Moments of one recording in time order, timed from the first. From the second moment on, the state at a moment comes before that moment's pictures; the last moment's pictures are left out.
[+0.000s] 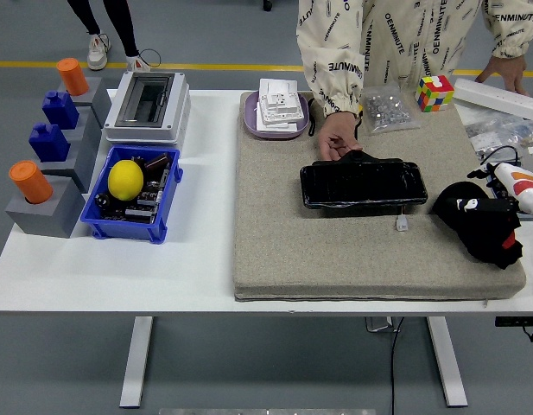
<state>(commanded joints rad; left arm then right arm) 0.01 0.15 -1.54 -0.18 1.28 0.03 0.17 0.39 -0.46 1.12 1.08 -1.91 0.00 -0.11</state>
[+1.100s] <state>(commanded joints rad) 0.00 0.15 -1.53 -0.18 1.27 0.03 0.17 0.36 -0.46 1.11 1.07 -1.90 0.00 -0.10</state>
